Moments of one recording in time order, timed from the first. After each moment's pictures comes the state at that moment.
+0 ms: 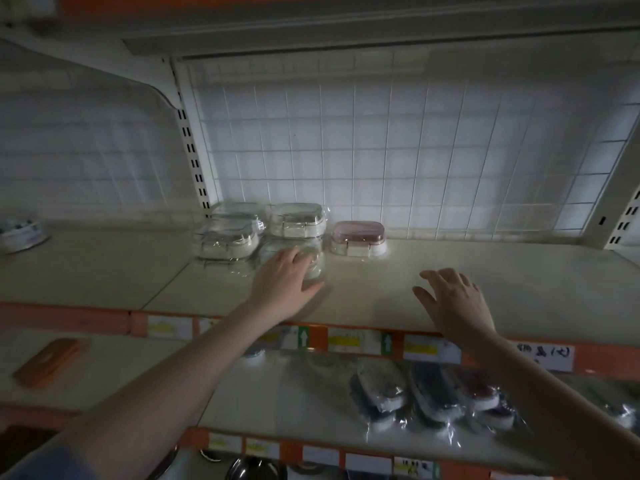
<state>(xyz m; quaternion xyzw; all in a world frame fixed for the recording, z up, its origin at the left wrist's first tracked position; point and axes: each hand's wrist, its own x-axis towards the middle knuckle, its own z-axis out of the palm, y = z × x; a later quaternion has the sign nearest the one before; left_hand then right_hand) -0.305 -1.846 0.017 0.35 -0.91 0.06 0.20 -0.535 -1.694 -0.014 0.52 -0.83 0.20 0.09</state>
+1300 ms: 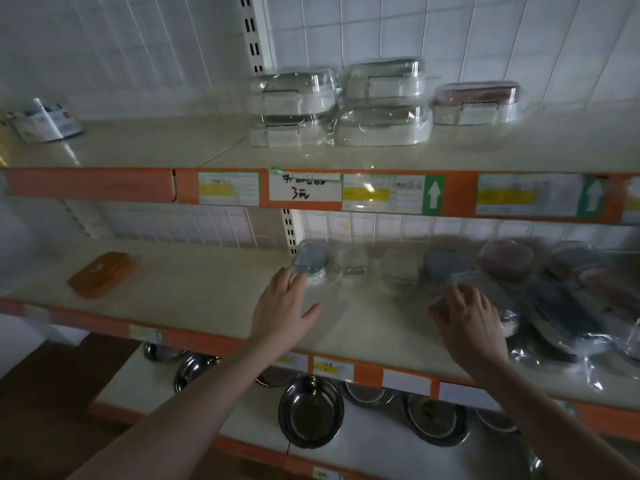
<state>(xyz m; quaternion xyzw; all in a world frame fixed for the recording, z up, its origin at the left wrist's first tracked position) -0.164 -1.888 -0.249 0.46 -0.87 -0.01 0.16 -0.414 -1.756 -0.272 0.49 -0.84 0.22 0.05</state>
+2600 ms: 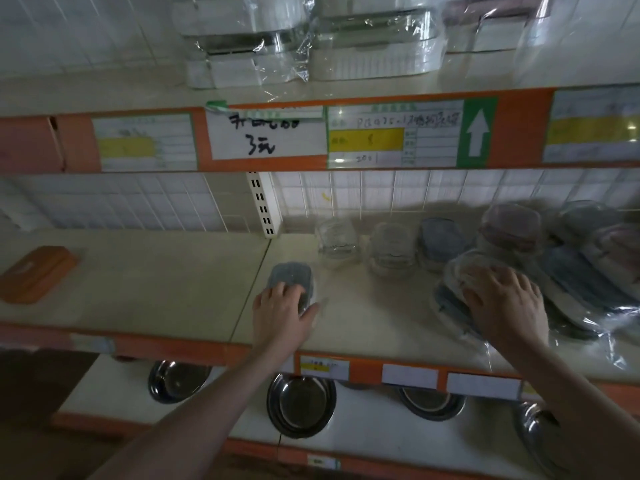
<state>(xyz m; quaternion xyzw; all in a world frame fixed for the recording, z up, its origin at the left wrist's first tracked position) -0.195 -1.935 -0.348 0.50 -0.85 -0.01 0.17 -0.469 -1.768 -0.323 0.44 -0.87 0.19 0.11</state>
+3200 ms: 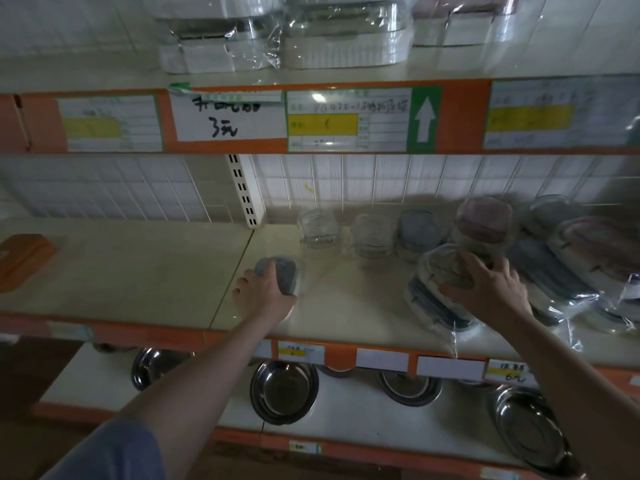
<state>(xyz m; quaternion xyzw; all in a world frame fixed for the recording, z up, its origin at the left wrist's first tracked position) -0.220 -1.941 -0.338 0.64 -0.76 -0.10 0.03 -0.493 -1.757 -0.301 0.39 -0.91 0.13 -0.07</state>
